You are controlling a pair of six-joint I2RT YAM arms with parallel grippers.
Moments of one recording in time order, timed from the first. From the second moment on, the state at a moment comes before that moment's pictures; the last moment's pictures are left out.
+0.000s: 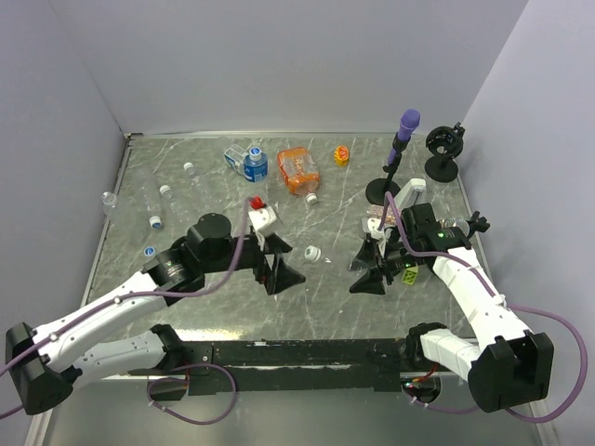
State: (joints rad) left arm -0.88 0.94 0.85 -0.15 0.40 -0.28; right arm 0.18 1.05 0.83 -1.01 -1.15 -0.97
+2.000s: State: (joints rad) left arm -0.87 1.14 0.92 -0.13 0.33 -1.00; right arm 0.17 1.05 0.81 -1.02 -1.10 -0.99
